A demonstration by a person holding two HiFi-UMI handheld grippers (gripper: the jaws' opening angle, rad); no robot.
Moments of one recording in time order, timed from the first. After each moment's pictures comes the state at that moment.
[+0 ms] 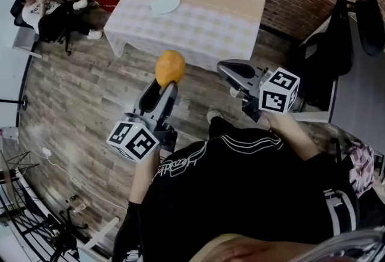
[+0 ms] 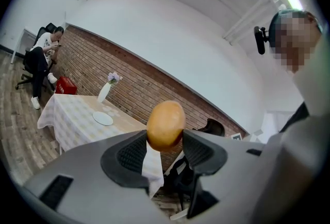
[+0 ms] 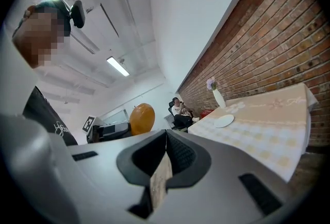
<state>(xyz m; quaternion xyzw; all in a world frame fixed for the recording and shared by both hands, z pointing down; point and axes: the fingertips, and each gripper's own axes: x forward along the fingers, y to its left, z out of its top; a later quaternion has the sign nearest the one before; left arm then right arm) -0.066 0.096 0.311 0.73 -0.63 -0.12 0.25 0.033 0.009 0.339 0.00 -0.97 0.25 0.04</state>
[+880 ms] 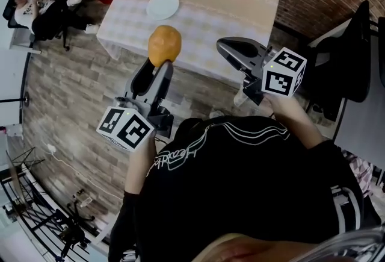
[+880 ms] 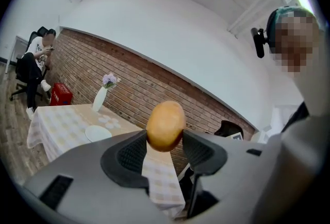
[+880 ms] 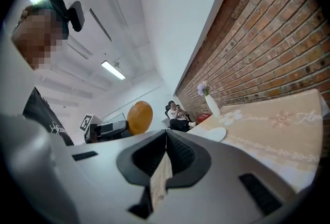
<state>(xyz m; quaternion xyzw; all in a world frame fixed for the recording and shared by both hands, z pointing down) -0.130 -0.059 0.303 0.72 -0.64 -0.10 0.24 -0.033 -0.147 0.343 0.00 -0.96 0.26 0.02</state>
